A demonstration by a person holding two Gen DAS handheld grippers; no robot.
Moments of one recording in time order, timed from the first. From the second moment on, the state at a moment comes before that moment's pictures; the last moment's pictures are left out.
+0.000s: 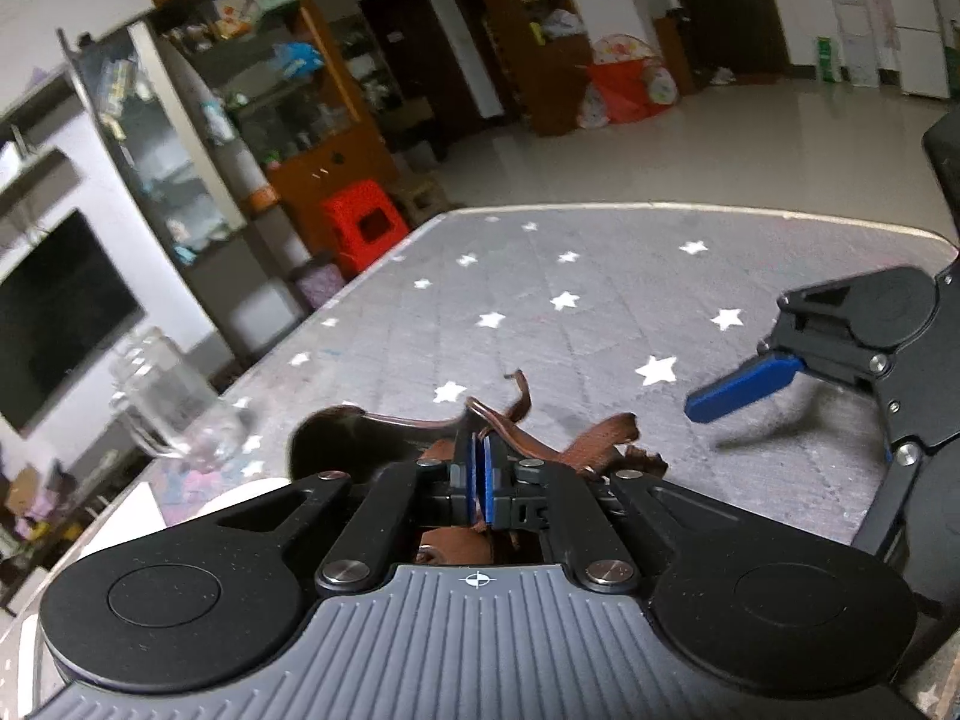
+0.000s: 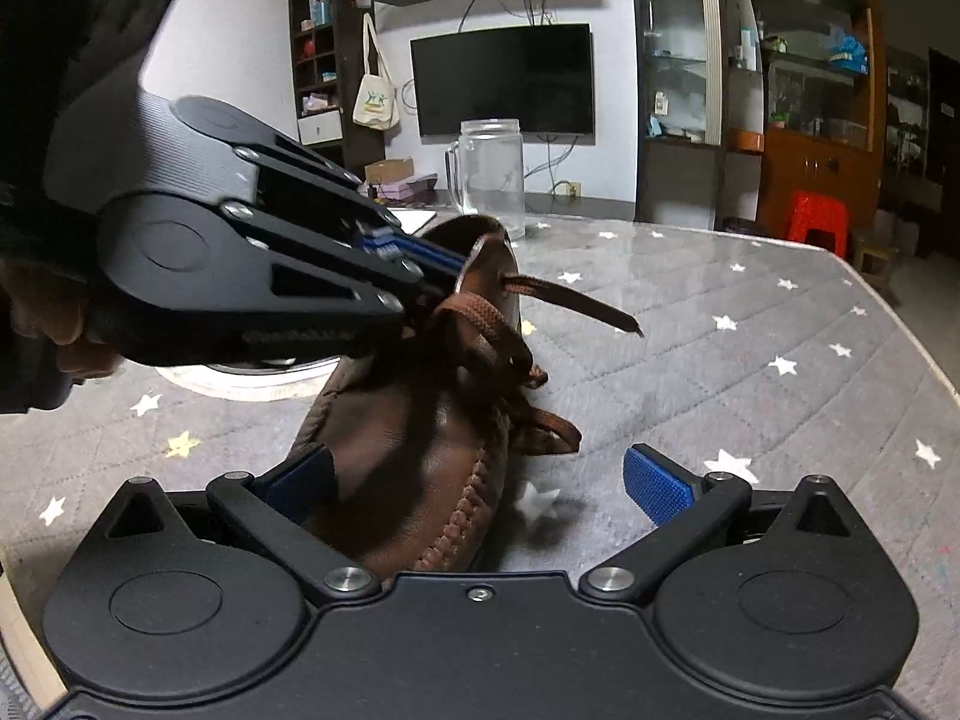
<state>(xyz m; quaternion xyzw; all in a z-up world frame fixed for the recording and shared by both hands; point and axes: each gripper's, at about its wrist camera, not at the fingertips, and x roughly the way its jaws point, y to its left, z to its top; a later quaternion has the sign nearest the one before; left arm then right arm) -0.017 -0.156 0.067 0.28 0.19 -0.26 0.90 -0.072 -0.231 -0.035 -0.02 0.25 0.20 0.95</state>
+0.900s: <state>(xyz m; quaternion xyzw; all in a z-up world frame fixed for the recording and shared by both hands) -0.053 -0.105 0.088 0.12 0.22 -0.14 0.96 -0.078 -0.215 -0.029 -0.09 0.22 0.19 0.95</state>
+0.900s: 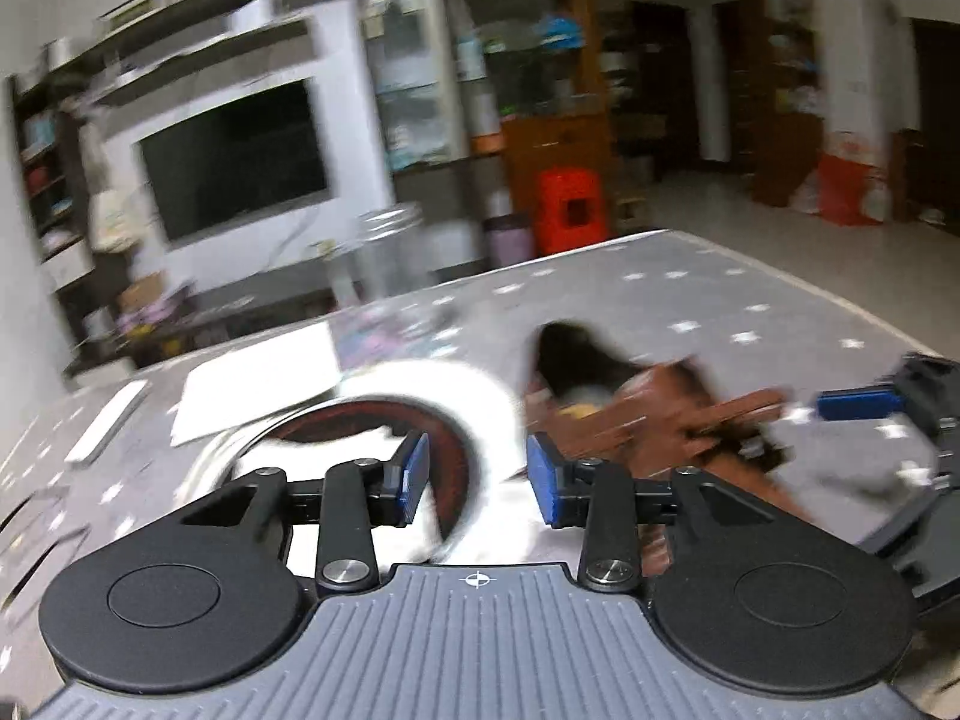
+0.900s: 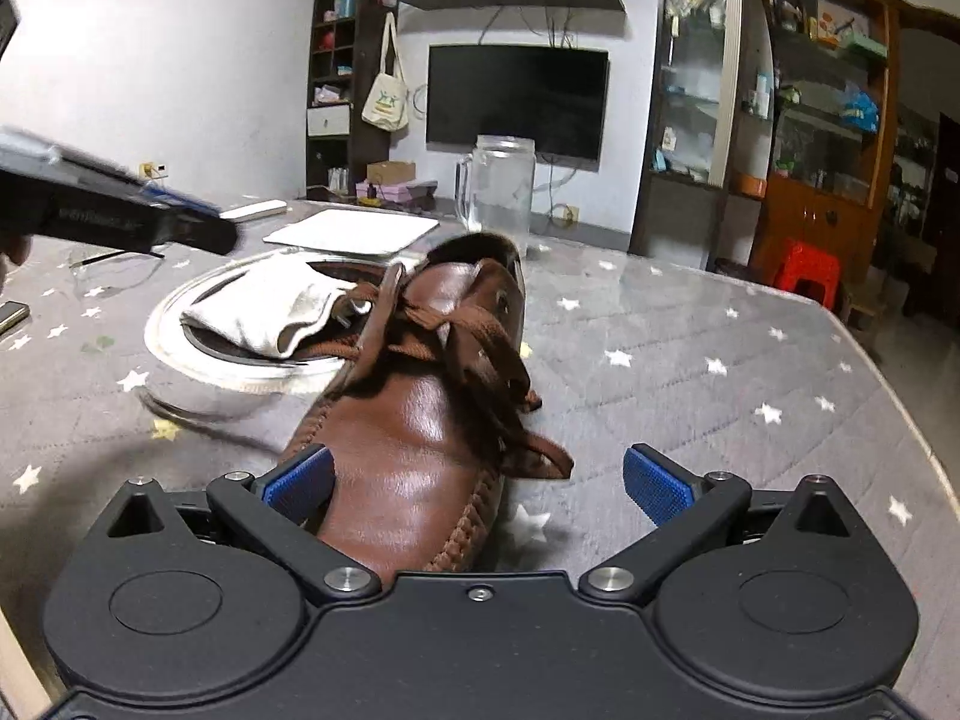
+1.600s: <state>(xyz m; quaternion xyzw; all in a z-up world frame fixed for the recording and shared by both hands) -0.007 -0.131 0.068 0.14 0.25 -0.18 0.94 -0.080 -0.214 -0.014 -0.10 0.18 0.22 0.95</state>
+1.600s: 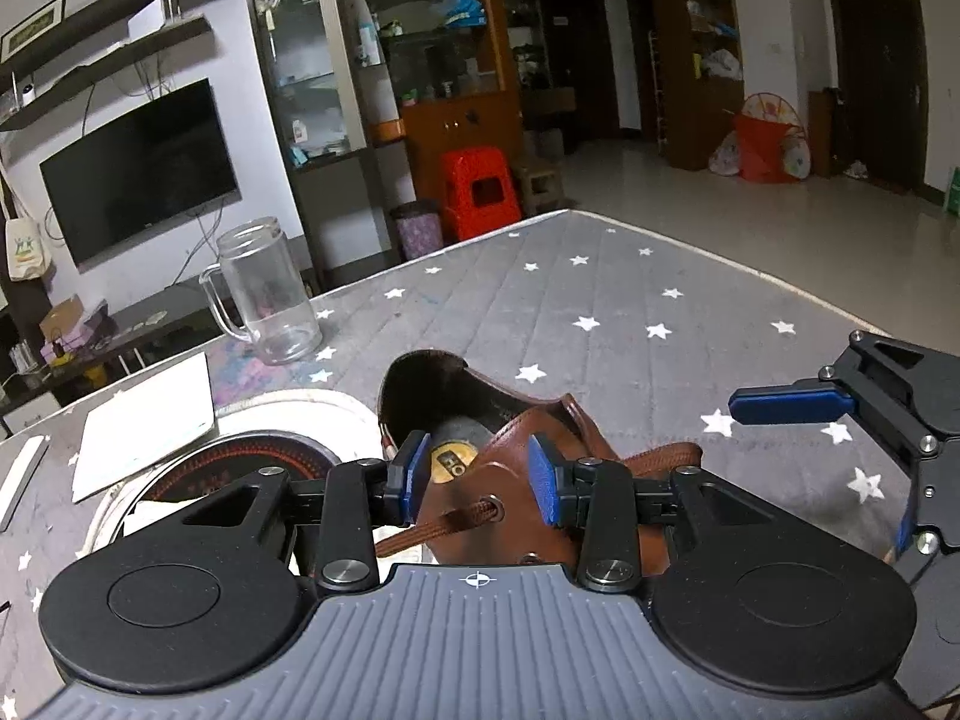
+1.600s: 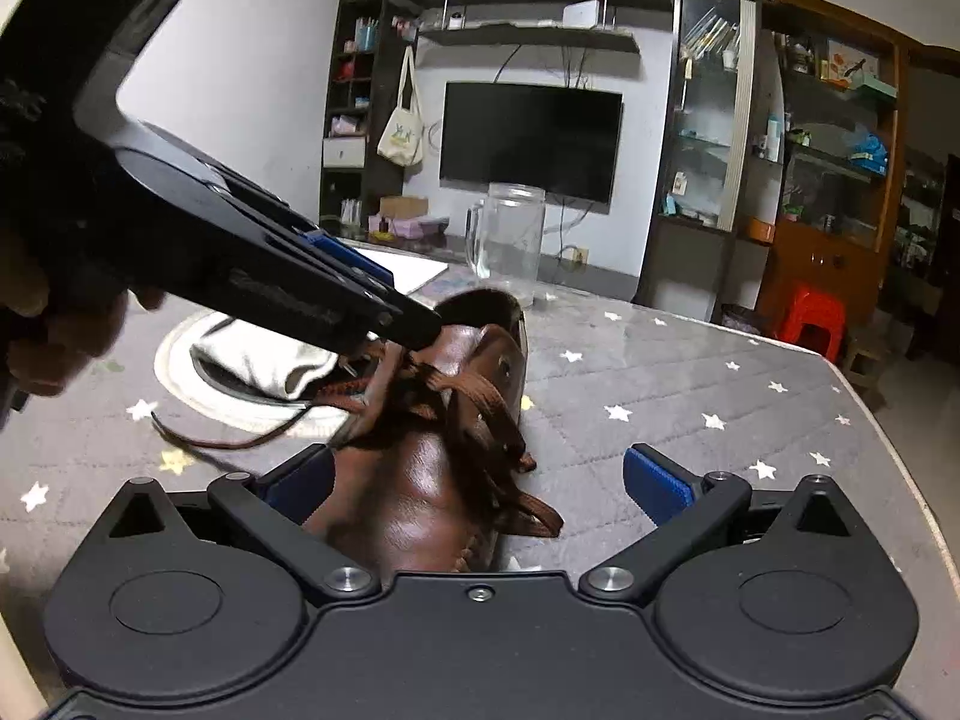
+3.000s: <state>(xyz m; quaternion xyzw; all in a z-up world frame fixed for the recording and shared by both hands) -0.007 -0.169 0.047 0.50 0.20 -0.34 0.77 -0.107 -0.192 -0.027 -0.09 0.22 0.30 0.92</state>
